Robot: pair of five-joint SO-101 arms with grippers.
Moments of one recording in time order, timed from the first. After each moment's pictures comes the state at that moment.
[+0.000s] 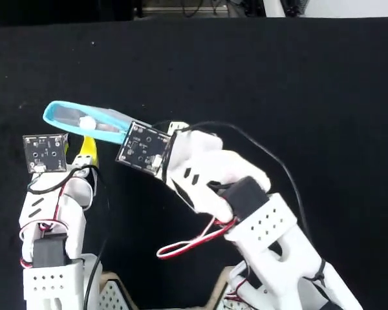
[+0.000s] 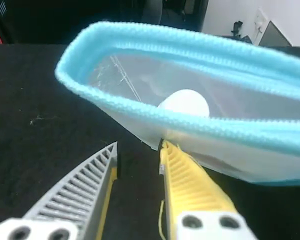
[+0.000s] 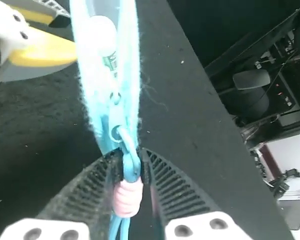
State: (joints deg) left arm -9.8 -91.5 78.5 37.4 -2.5; right arm -36.5 -44.3 38.7 47.1 40.2
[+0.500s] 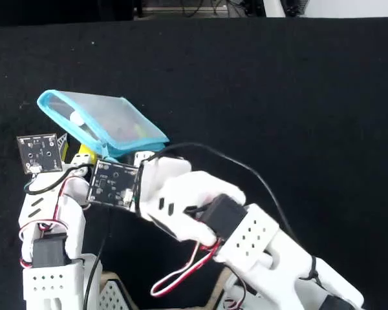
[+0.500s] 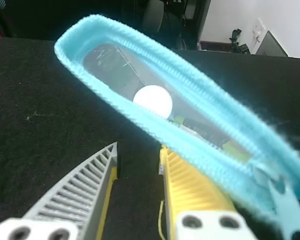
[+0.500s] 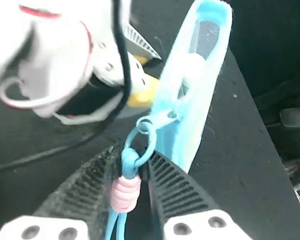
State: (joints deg) left arm -9.9 -91.5 78.5 37.2 0.6; right arm -51.0 -44.3 40.3 46.2 34.3
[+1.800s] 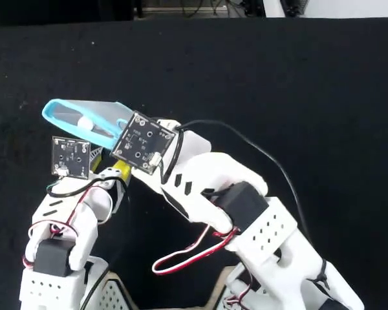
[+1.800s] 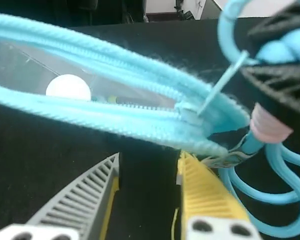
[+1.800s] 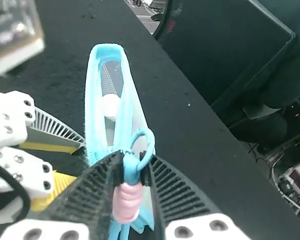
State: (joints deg) left arm 4.3 -91.7 71.6 52.9 1.5; right arm -42.6 -44.3 31.9 46.2 28.2
